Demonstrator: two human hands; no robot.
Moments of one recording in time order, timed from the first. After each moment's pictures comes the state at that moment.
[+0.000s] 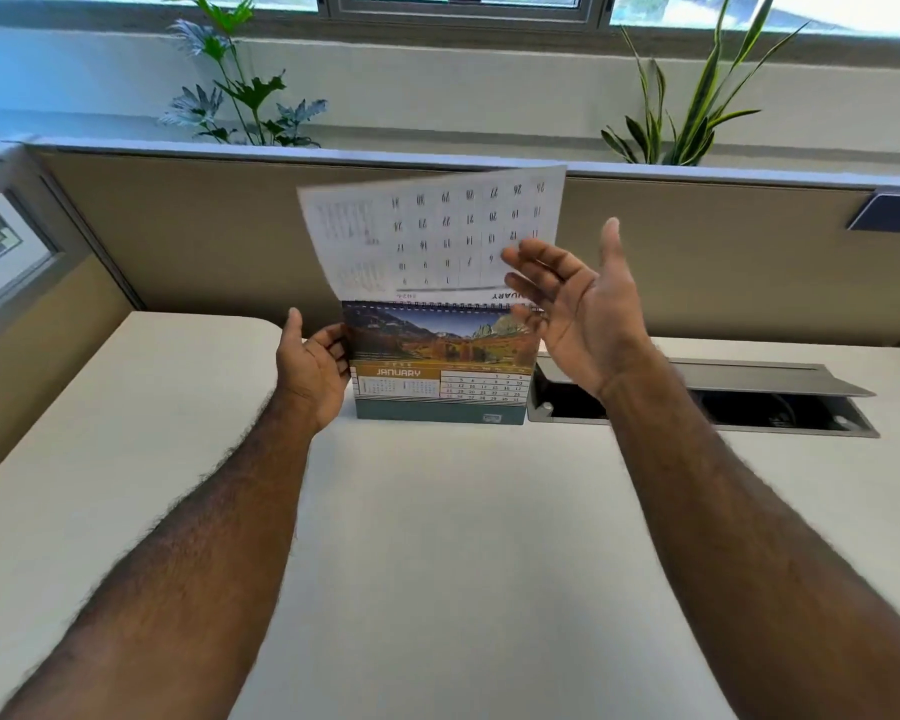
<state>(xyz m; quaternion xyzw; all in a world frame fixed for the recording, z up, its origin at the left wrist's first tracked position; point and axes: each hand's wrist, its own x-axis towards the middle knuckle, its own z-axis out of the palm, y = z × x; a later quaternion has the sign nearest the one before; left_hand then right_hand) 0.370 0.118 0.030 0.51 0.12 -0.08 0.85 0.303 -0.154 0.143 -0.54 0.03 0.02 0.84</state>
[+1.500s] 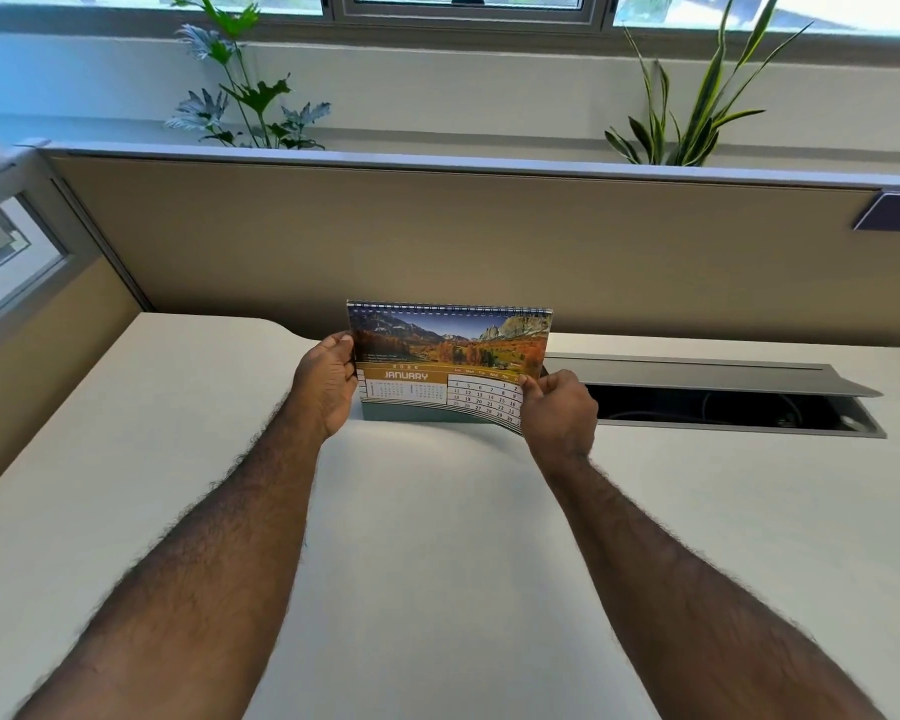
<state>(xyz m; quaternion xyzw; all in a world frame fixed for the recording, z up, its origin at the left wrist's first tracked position) 0.367 0.113 0.019 0.58 0.14 -0.04 0.80 0.282 -0.120 0.030 -0.85 0.30 -0.15 0.41</state>
